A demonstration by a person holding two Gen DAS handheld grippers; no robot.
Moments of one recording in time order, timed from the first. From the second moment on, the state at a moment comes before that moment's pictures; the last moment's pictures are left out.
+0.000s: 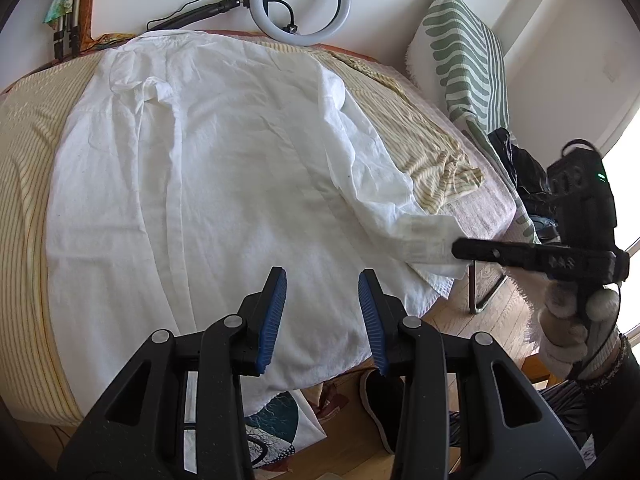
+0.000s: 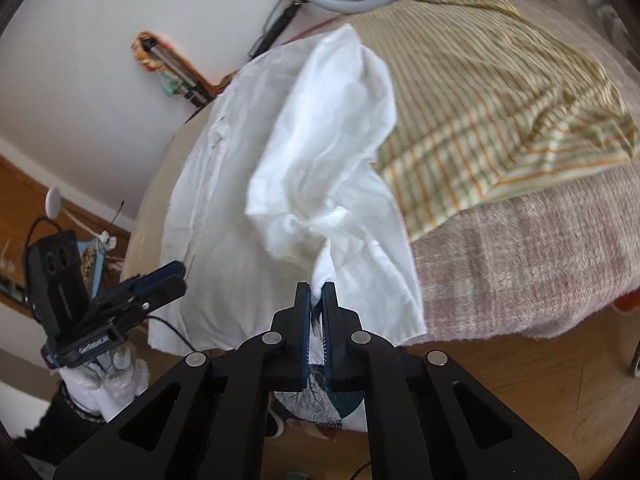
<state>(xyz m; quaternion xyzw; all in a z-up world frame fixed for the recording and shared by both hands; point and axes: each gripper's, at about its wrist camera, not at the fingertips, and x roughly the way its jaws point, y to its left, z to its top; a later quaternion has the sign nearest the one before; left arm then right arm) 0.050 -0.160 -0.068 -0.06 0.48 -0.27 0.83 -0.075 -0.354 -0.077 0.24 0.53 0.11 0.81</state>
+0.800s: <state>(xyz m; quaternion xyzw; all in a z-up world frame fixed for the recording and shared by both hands) 0.041 -0.189 -0.105 -0.10 0.49 -0.27 0.83 0.114 -0.357 -0.019 0.09 0.52 0.13 0.84</state>
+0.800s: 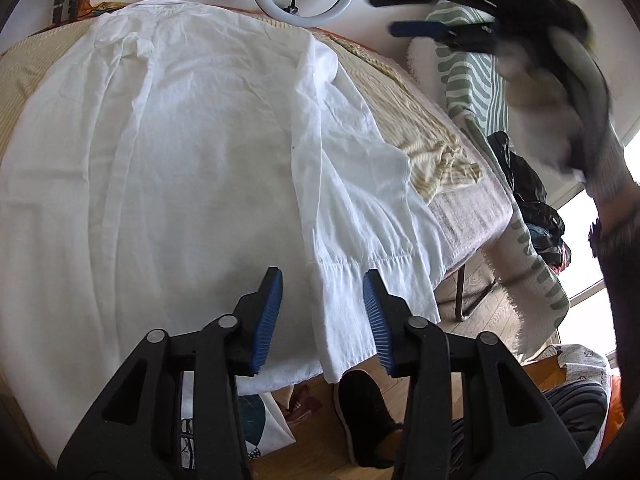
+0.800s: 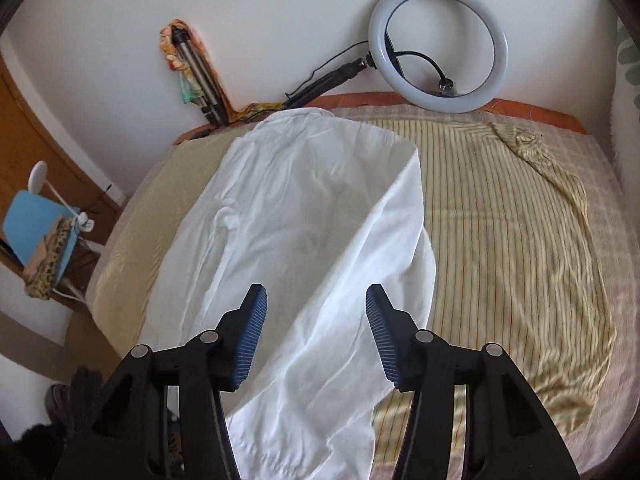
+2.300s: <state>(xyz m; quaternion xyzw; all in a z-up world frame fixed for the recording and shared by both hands) 0.049 -0.156 -0.134 -0.27 0.49 -0.25 0.79 0.265 -0.271 -0.119 -0.10 0.53 0.11 0.84</state>
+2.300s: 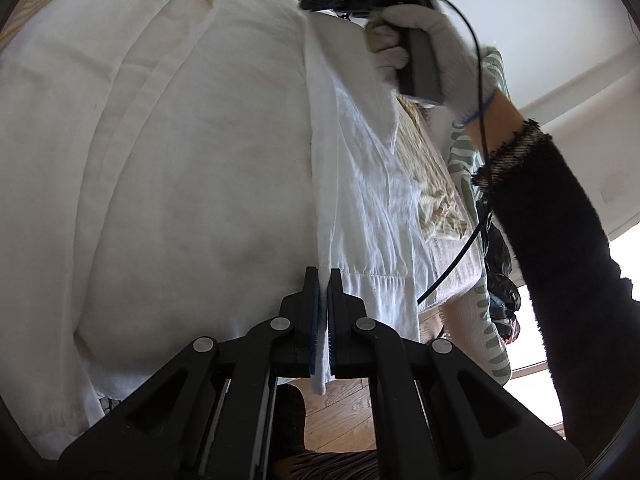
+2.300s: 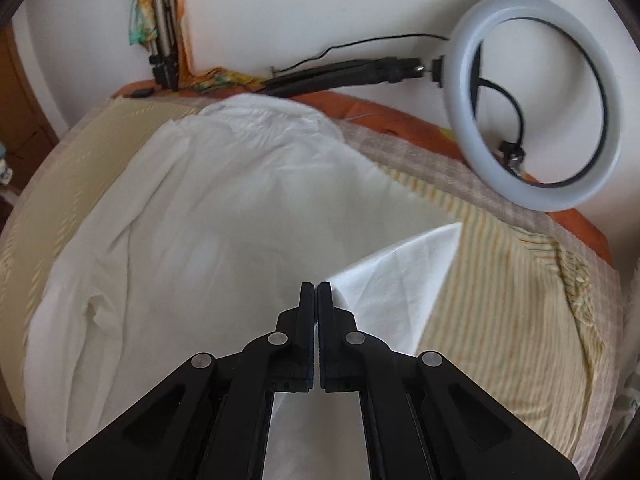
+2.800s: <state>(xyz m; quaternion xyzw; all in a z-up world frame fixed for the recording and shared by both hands) 0.012 -0.152 -0.088 -0.19 0.44 -0.22 0.85 0.135 -0.372 -0.034 0.05 0.49 0.11 0.86</state>
